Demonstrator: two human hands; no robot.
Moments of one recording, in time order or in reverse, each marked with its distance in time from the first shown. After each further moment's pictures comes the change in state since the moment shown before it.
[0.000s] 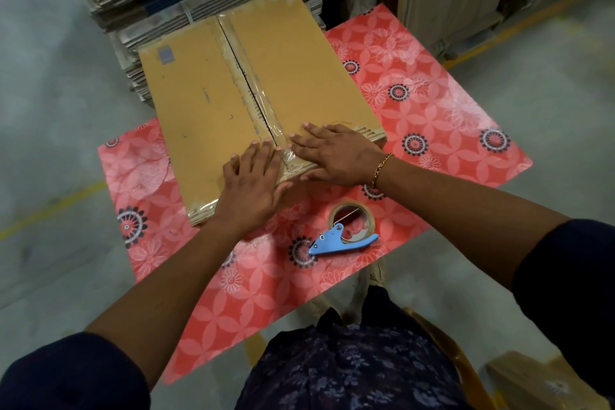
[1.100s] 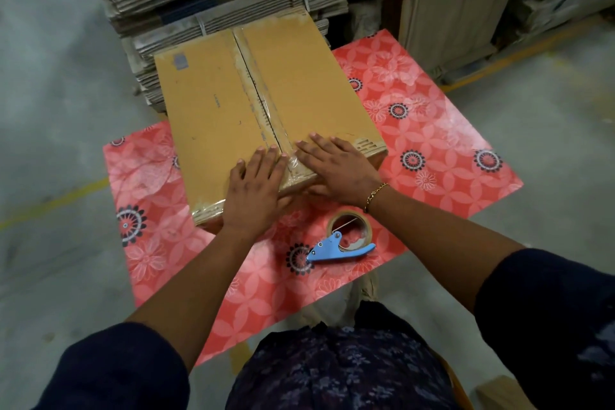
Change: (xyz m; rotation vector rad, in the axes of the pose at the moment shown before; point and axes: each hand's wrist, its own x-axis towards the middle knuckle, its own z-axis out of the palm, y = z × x) left_hand -0.005 0.007 0.005 0.080 0.087 -0.049; right_hand -0.008 -0.019 0.020 -0.031 0.134 0.137
